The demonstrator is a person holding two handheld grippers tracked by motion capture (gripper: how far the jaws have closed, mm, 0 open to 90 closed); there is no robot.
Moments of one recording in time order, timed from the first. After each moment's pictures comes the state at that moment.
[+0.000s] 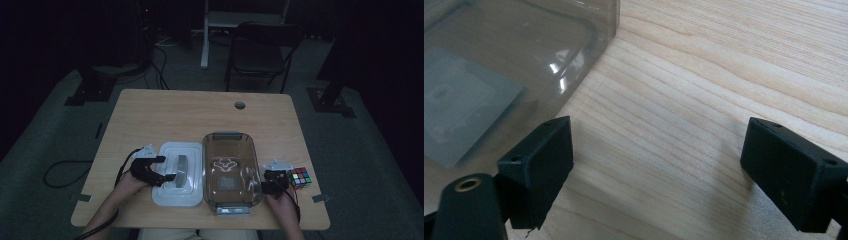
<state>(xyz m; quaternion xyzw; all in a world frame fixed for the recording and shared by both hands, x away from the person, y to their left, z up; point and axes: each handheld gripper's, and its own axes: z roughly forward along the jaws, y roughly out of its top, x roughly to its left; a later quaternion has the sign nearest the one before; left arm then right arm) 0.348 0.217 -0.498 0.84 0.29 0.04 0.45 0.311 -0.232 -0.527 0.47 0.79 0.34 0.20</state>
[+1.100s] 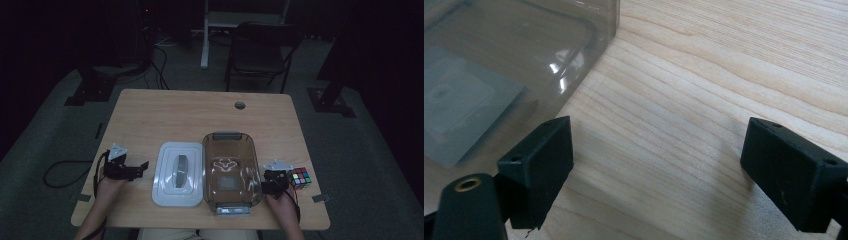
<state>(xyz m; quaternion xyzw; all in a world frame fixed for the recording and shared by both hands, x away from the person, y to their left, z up) 0.335 0.284 -0.502 0.74 0.50 0.22 0.38 0.311 -0.232 -0.527 0.47 0.79 0.34 0.20</state>
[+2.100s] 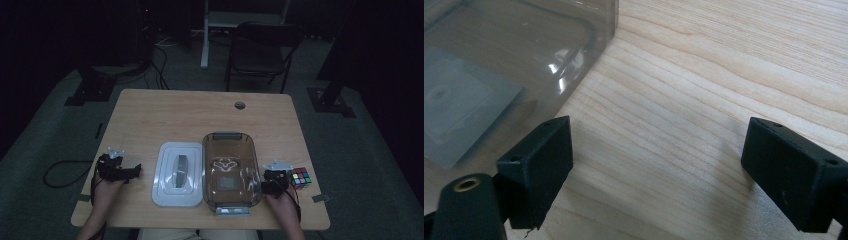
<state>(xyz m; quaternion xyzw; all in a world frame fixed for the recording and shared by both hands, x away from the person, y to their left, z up) 0.340 0.294 -0.523 0.73 0.58 0.23 0.28 0.311 -0.231 -0.527 0.48 0.79 0.34 0.20</state>
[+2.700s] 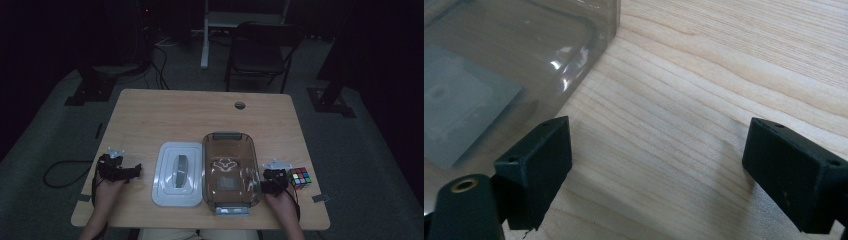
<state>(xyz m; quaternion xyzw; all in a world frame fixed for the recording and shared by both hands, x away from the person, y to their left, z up) 0.340 0.293 -0.524 0.72 0.58 0.23 0.28 0.314 -0.230 -0.526 0.47 0.79 0.33 0.20</state>
